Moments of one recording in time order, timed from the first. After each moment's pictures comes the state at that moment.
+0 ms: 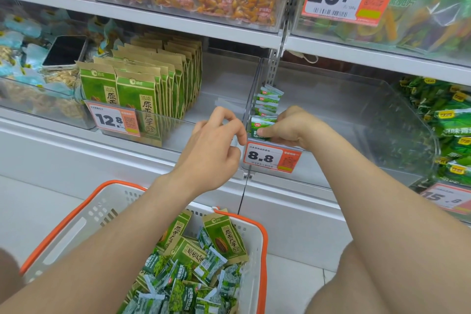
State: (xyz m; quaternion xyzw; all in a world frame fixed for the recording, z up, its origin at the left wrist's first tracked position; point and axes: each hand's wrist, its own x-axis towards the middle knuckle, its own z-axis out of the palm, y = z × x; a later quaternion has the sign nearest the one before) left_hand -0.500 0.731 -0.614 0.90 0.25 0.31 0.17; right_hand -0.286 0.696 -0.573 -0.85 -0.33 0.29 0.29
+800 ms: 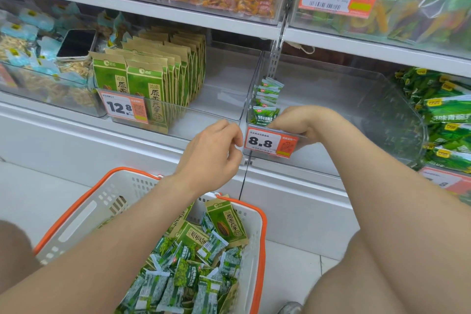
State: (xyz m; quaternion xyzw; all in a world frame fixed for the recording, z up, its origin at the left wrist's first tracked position) left_hand -0.520 0.706 -0.634 0.90 0.25 0.33 0.16; right_hand -0.303 0.662 -0.555 -0.83 -0.36 0.40 0.16
